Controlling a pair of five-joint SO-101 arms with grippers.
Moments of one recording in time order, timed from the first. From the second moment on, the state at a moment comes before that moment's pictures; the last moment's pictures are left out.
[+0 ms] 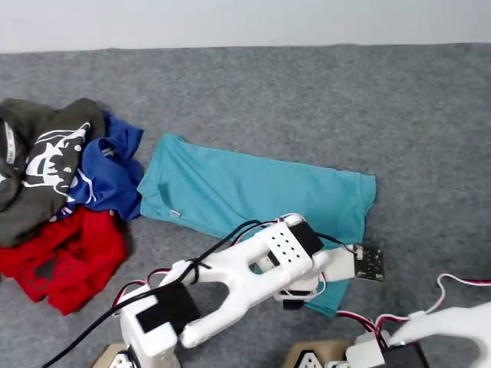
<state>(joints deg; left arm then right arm) 53.4 16.7 14.3 73.9 -26.9 70.5 -22.8 17.1 94.6 28.2</state>
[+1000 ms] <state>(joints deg) 52.0 24.8 7.4 75.6 -27.2 70.5 -22.8 17.1 94.6 28.2</state>
